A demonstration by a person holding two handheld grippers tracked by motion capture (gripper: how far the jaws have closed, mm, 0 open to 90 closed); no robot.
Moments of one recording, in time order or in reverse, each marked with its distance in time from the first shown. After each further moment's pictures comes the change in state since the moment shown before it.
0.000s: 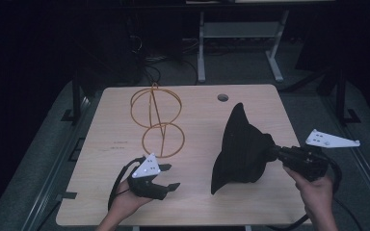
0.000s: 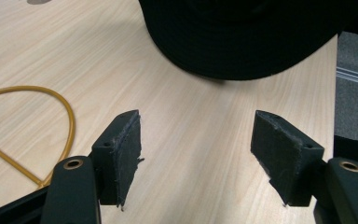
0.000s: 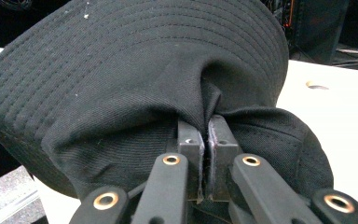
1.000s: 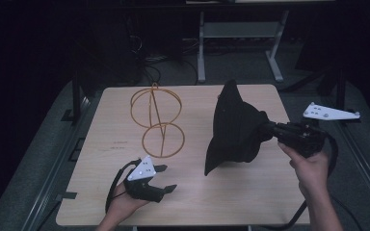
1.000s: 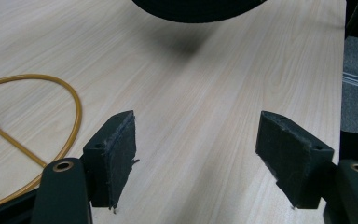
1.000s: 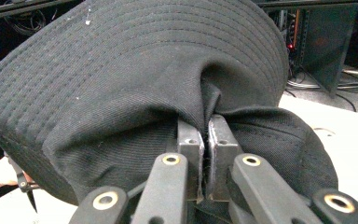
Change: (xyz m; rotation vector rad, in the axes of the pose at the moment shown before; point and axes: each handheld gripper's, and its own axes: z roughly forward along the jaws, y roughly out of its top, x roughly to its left) left arm 0.002 -0.012 -0.003 -0.026 0.024 -0.029; right arm 0.005 0.062 0.014 -0.051 0.024 -0.013
